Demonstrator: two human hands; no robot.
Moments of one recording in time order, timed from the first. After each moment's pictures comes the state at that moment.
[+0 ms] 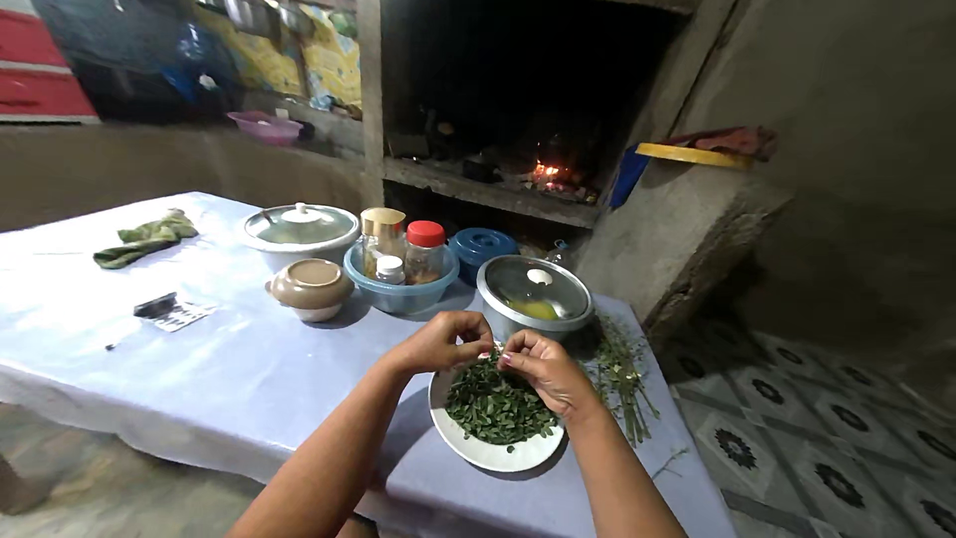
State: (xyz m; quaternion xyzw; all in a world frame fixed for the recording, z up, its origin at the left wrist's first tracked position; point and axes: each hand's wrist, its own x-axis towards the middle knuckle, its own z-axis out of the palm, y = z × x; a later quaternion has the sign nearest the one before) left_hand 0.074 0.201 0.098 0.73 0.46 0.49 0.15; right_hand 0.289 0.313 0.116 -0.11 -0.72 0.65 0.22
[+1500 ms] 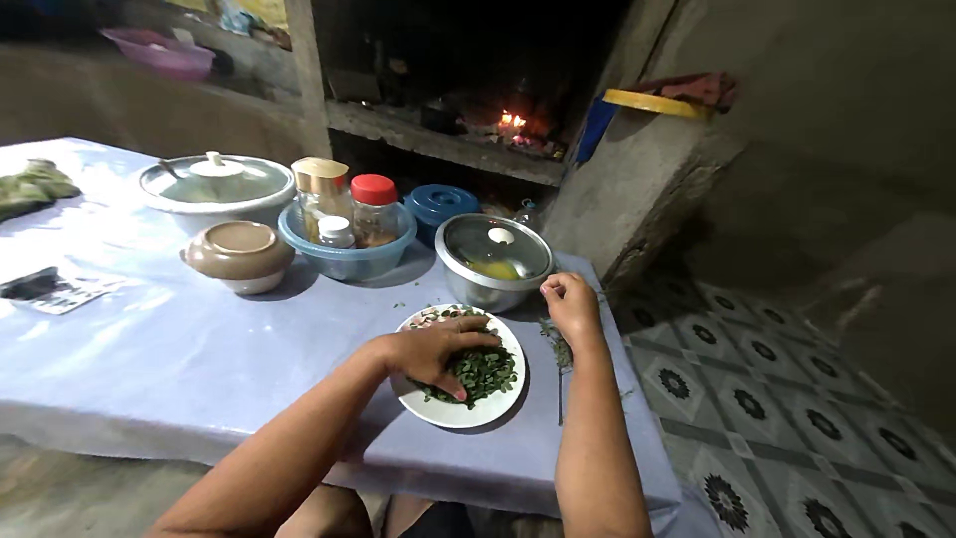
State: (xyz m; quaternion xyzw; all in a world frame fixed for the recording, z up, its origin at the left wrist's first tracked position) left_hand 0.120 0.221 0.069 0.82 0.50 0.21 0.18; right_hand 0.338 0.373 0.147 -0.42 -0.84 0.16 0.32
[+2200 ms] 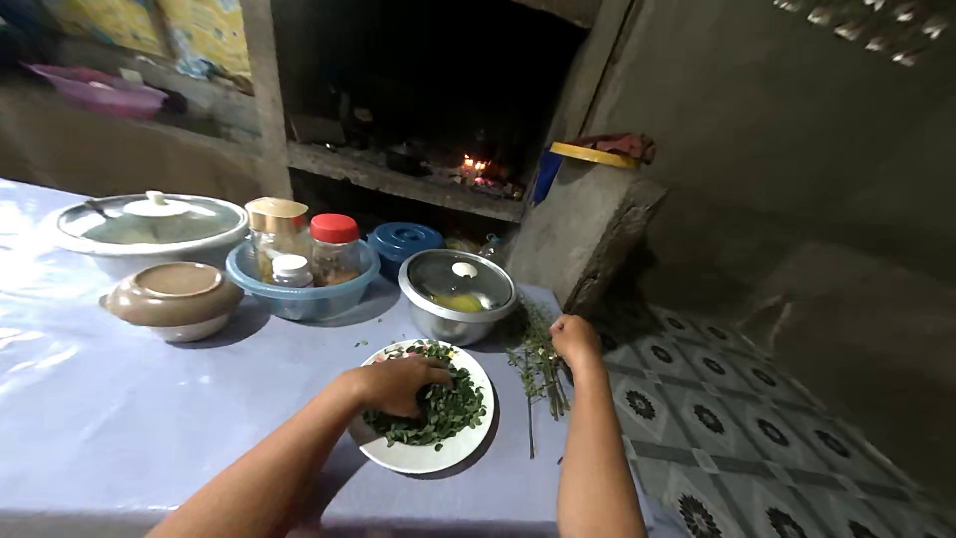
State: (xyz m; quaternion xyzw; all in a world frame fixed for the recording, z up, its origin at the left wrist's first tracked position) left_hand 0.128 0.241 0.077 0.81 0.56 0.07 0.17; right_hand 0.385 0.417 0.166 -0.60 -0.78 0.10 0.12
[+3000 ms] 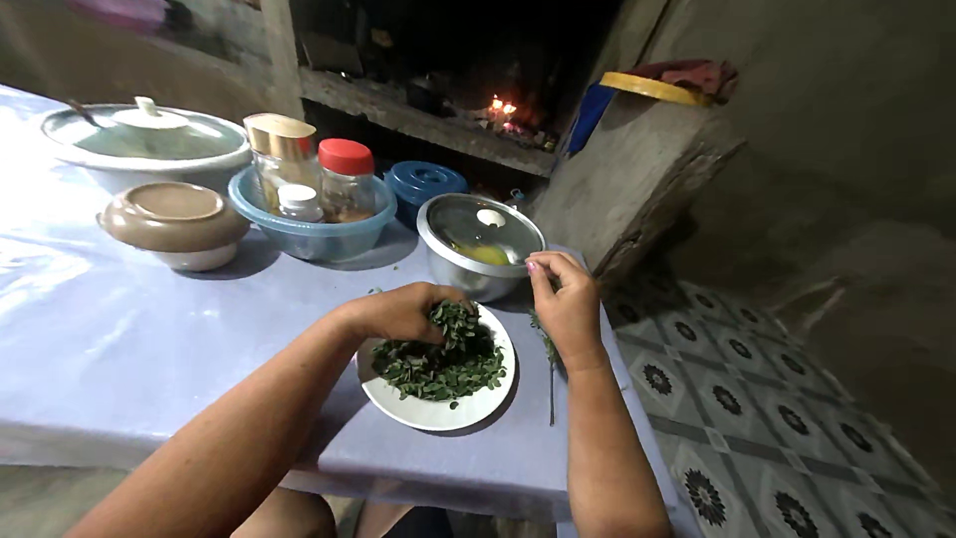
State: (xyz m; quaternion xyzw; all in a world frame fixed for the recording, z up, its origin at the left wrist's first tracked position) left_hand 0.111 0.229 0.092 0.72 0.52 0.35 0.29; right_hand 0.338 0.350 0.137 -0.22 -0.86 0.08 0.46
